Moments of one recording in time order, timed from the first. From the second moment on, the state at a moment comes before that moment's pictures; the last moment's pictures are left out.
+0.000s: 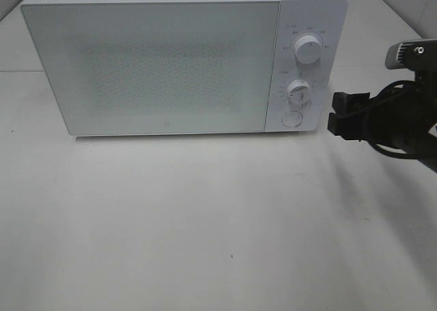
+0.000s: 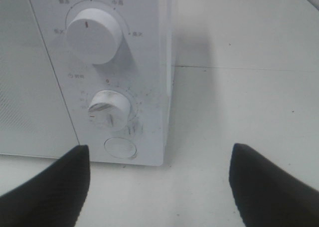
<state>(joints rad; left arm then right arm) 0.01 0.00 -0.50 -0.05 1.05 0.03 0.41 1.49 -0.33 0.42 -0.86 -0.23</state>
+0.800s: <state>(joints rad) 0.01 0.00 -0.50 -0.05 1.05 0.03 0.65 1.68 -0.33 0.73 -1.00 -0.26</state>
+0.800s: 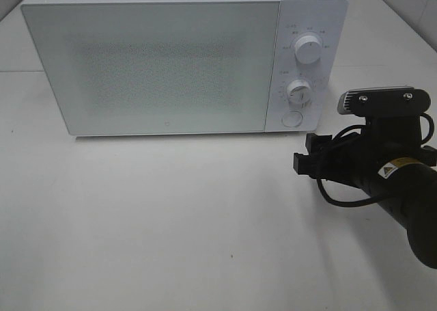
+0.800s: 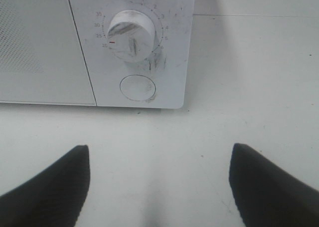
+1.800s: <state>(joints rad) 0.01 0.00 -0.50 -0.05 1.05 0.03 0.65 1.68 -0.33 0.72 -1.00 0.92</state>
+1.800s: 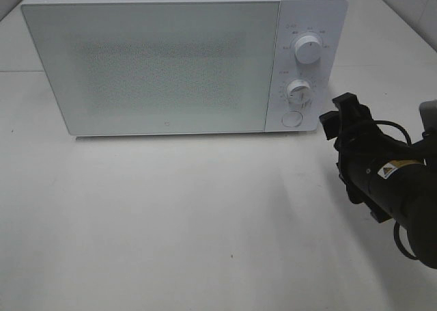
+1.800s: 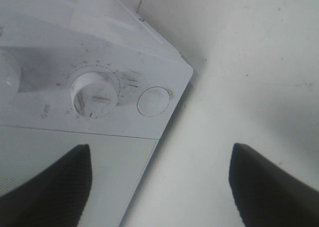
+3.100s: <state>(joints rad) 0.01 0.00 -0.50 -0.05 1.05 0.03 0.65 1.80 -0.44 0.71 -0.97 1.27</state>
